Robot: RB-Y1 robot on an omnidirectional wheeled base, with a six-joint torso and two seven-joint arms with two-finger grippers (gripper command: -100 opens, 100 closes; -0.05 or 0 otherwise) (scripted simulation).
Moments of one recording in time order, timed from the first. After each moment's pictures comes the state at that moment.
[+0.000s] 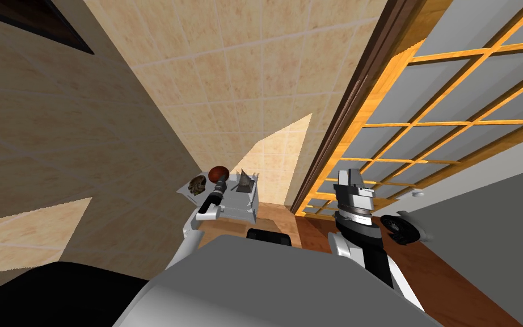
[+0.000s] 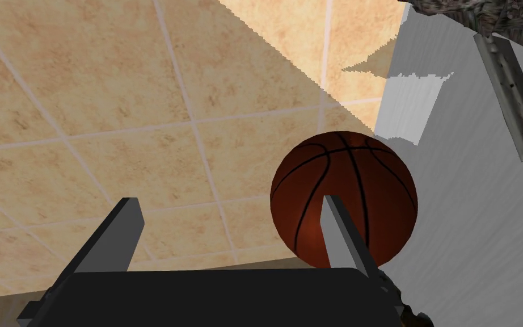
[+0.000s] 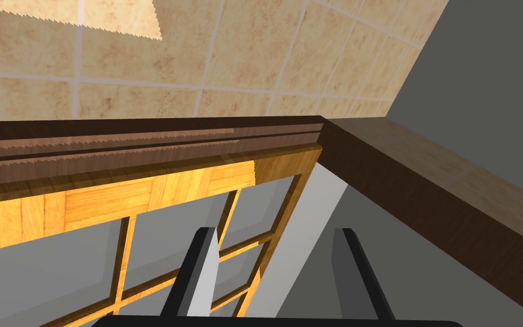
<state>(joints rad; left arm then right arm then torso) 0.26 0.29 0.18 -1.78 0.14 0.06 0.07 0.53 -0.02 -0.07 -2.30 0.09 -0.58 0.04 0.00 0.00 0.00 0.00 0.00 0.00</state>
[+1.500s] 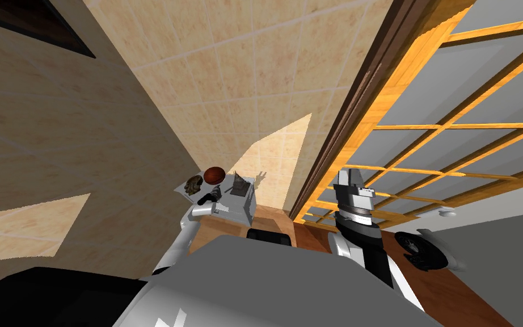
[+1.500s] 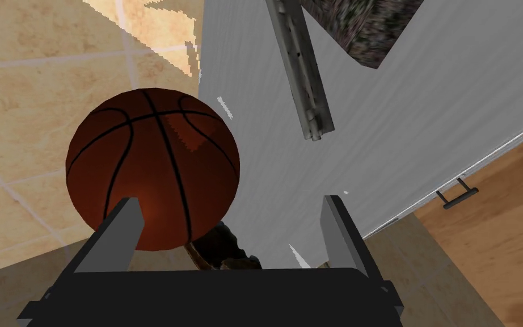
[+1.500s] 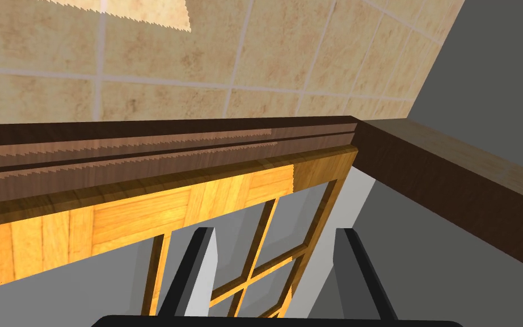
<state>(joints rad) 0.13 0.40 0.25 -1.48 0.24 0.43 0.19 0.53 -0.02 -0.07 -2.30 0.09 -0.58 0.04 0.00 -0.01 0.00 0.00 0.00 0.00</state>
